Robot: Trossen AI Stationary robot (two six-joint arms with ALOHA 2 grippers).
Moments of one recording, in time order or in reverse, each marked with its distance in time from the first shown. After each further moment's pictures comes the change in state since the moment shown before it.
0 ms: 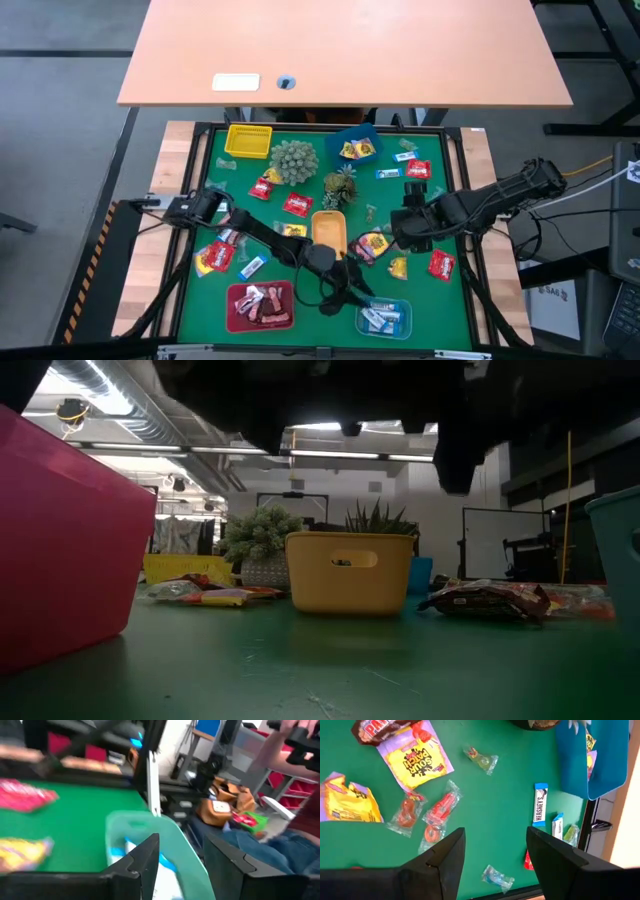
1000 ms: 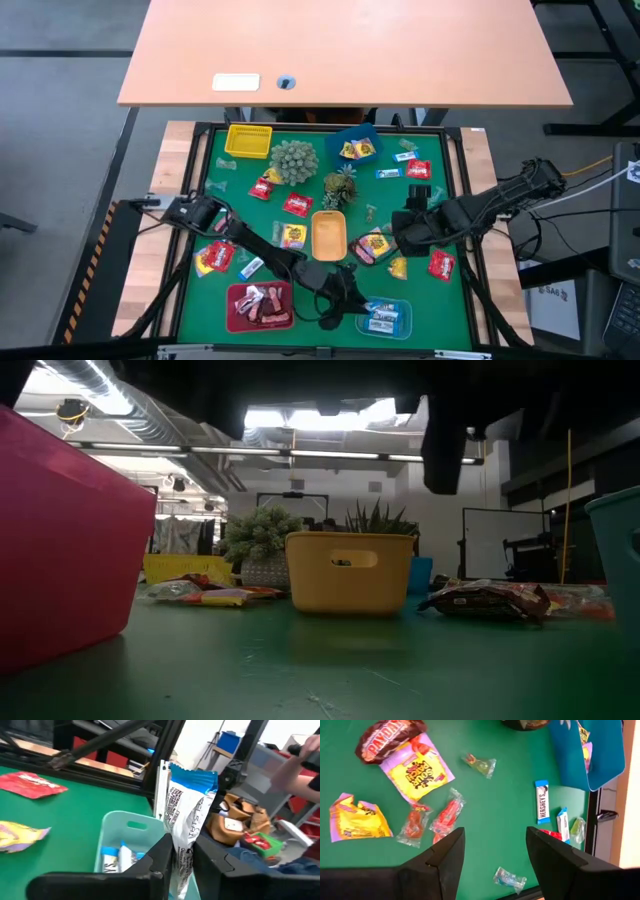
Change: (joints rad) left arm -0.096 0.023 -0.005 0.052 -0.217 -0.122; right arm 0.062 0.007 0.000 0.000 0.034 0.178
